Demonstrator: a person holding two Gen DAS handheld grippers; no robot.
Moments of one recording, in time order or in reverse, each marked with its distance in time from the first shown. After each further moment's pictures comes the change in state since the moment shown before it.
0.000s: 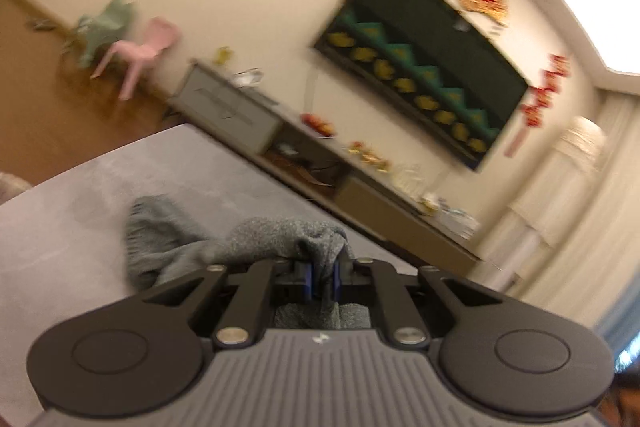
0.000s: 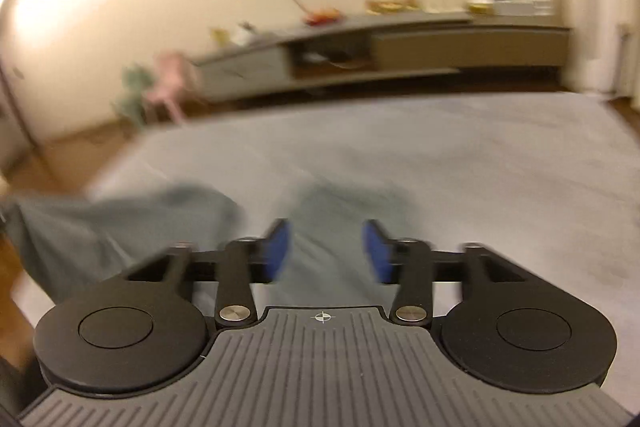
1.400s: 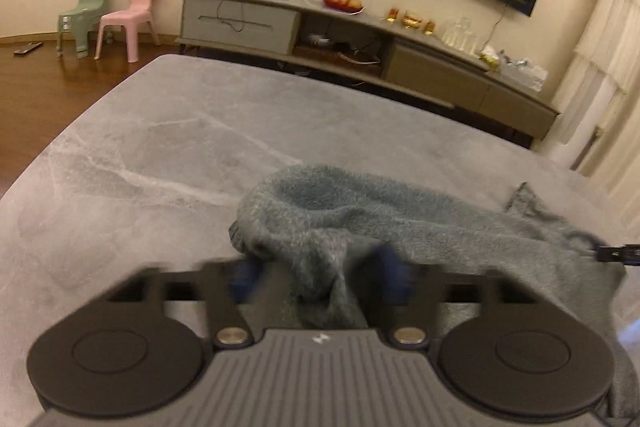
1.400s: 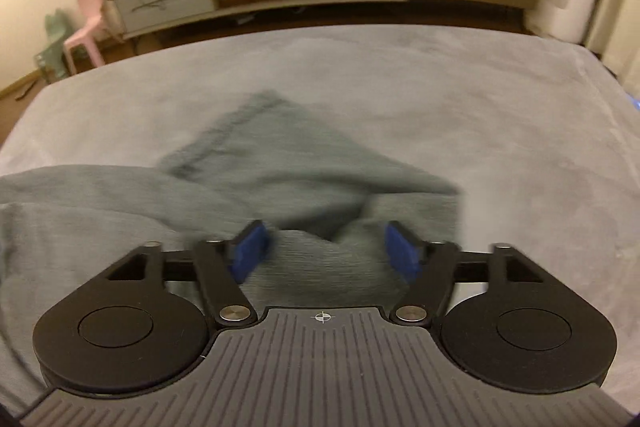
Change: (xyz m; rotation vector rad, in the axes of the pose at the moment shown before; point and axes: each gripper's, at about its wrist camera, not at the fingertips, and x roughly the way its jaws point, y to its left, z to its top) left arm 0.182 -0.026 -0.031 0.219 0.385 0.314; right arm 0.144 -0.120 0.005 0.038 0.222 -0.299
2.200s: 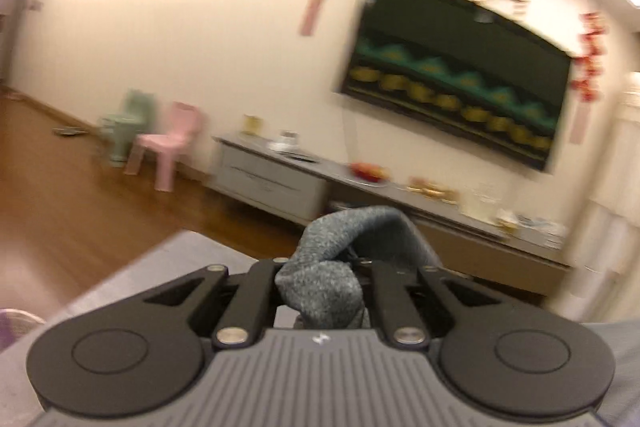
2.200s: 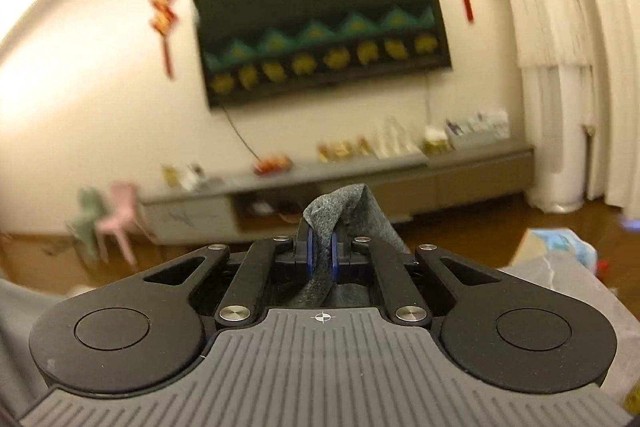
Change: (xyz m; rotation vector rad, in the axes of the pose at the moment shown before) left arm -0.043 -0.018 0.117 -0.110 -0.428 0.126; right arm -0.105 -0.051 0.105 0.039 -0.593 0.074
